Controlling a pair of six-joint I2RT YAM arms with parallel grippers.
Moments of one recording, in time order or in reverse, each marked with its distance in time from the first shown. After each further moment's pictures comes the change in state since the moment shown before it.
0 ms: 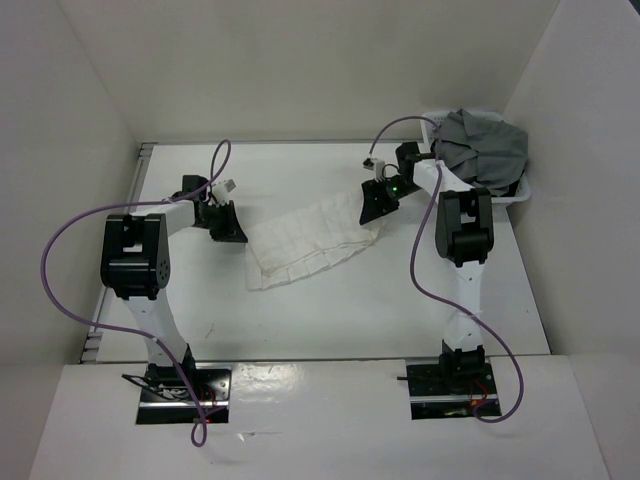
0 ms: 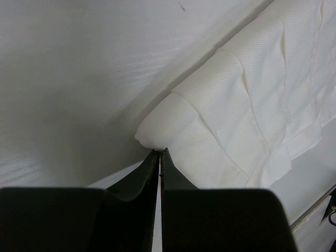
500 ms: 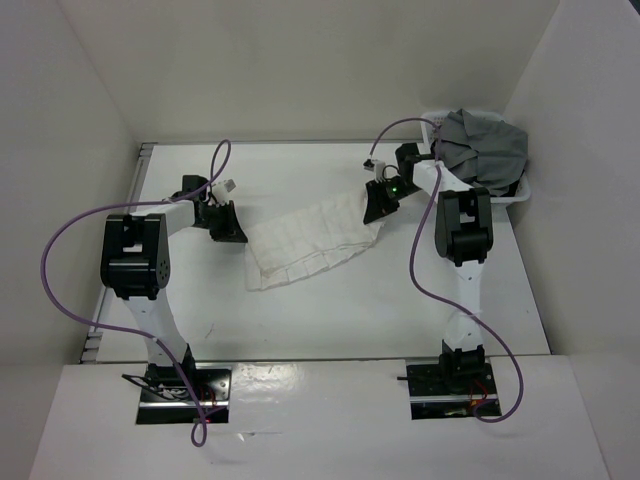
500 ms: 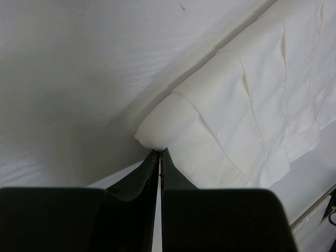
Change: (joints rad) left arm 0.000 0.000 0.000 0.000 0.000 0.000; right arm 0.003 0.011 0.000 0.010 0.012 0.035
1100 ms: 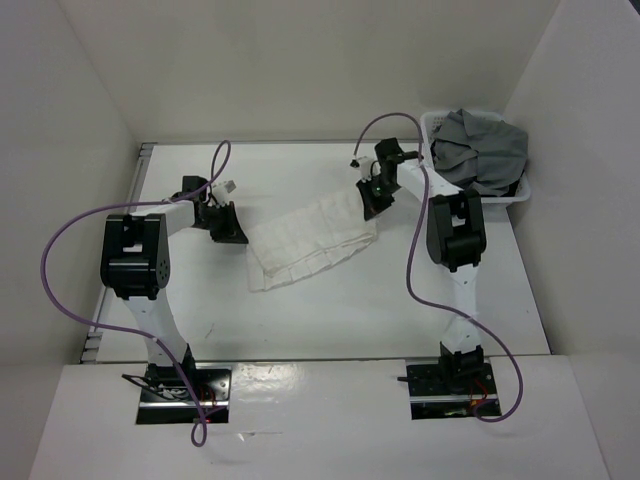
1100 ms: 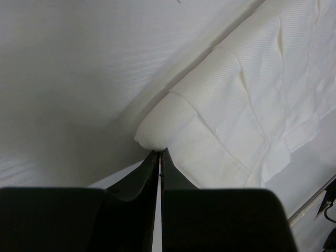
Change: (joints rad) left arm 0.000 0.000 -0.003 -0.007 0.018 0.000; right arm 0.095 -0.043 0.000 0.043 0.330 0.088
